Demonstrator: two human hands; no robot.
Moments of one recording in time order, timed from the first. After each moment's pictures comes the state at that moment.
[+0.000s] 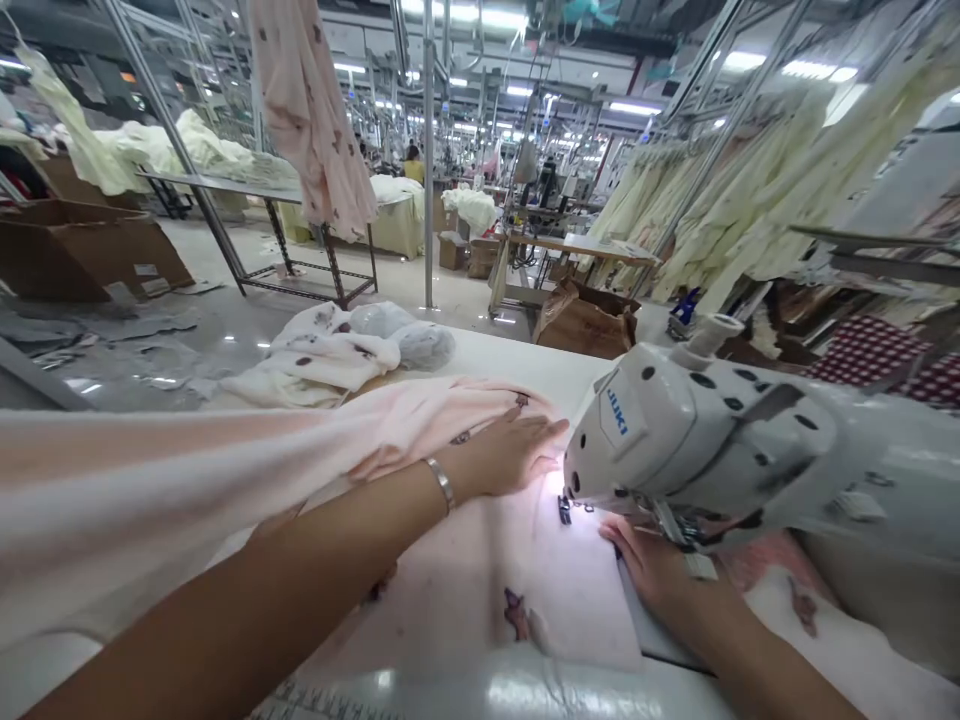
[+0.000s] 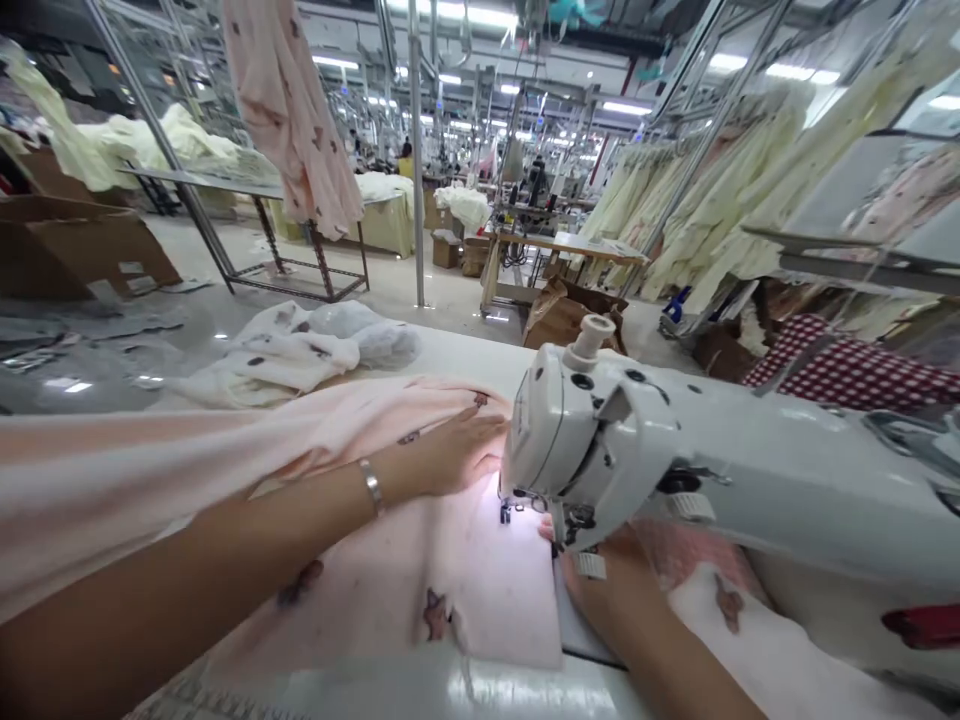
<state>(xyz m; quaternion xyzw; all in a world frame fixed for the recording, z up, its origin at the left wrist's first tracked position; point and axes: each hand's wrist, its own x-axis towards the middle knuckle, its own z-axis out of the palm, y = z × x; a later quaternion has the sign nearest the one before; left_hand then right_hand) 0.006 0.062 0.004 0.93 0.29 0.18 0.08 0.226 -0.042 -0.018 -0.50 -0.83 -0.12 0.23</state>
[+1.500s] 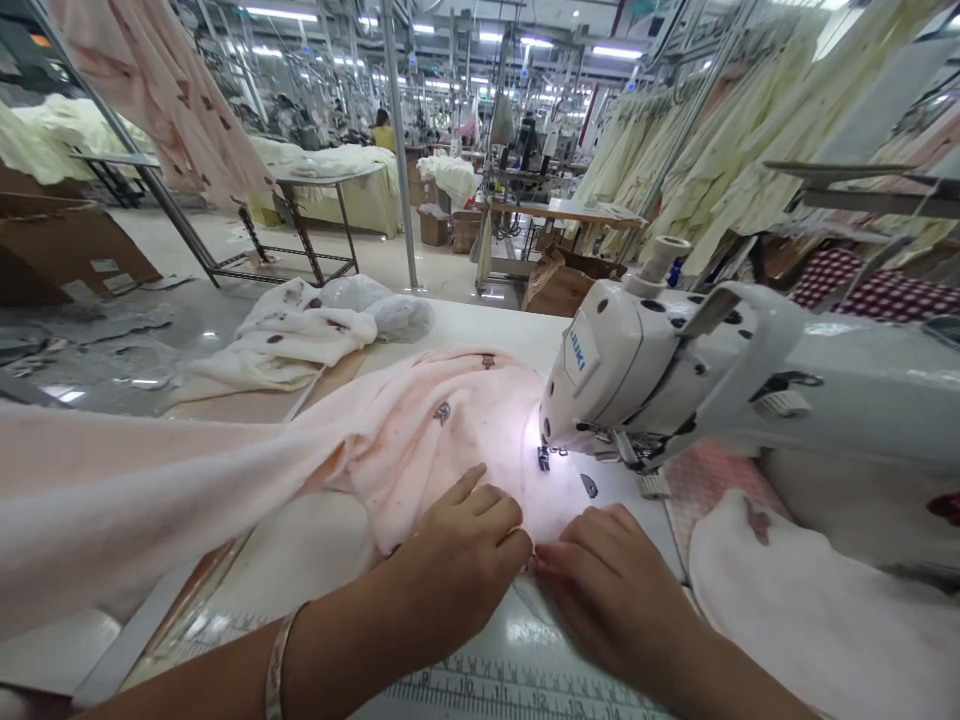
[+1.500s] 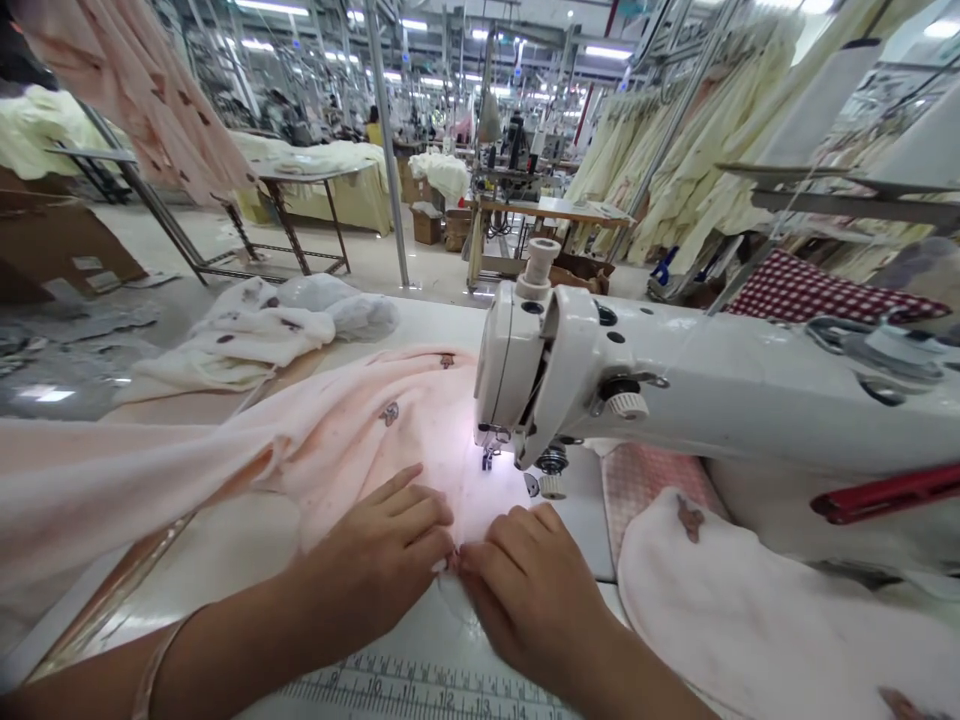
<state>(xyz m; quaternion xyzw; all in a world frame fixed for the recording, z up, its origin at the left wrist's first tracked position) -0.022 -0.073 0.003 0.94 0.30 0.18 0.07 0.176 -0.098 0.000 -0.37 -0.89 0.02 0.26</state>
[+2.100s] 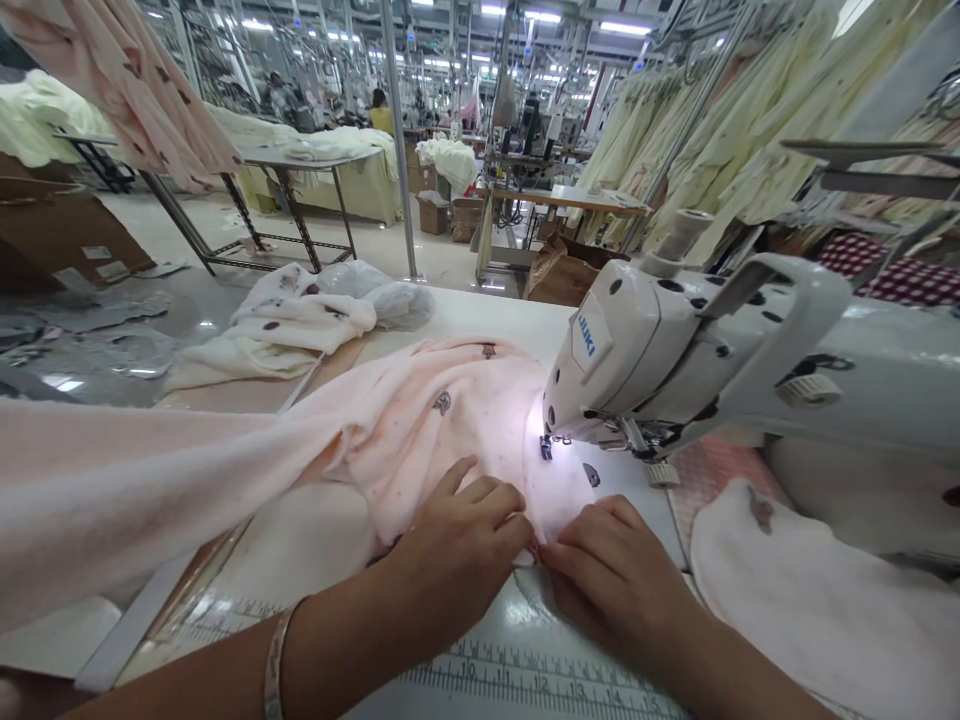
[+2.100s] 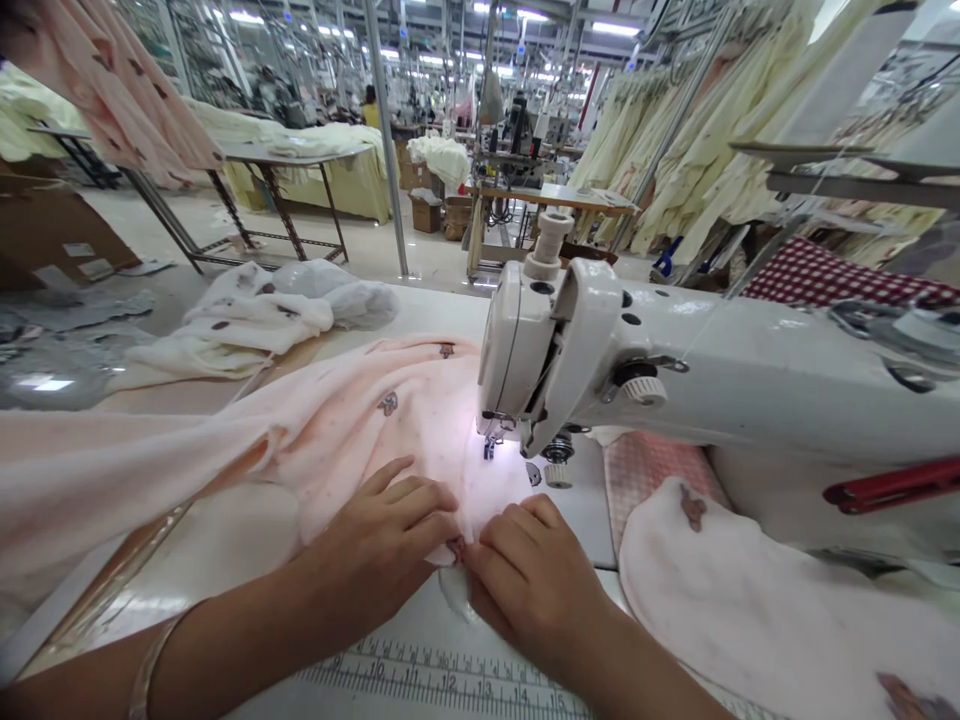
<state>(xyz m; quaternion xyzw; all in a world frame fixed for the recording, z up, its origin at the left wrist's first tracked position) -0.023 -0.073 0.001 0.92 0.32 0.19 0.11 0.175 -0.096 0.000 -0.32 -0.91 -0.03 0.27</state>
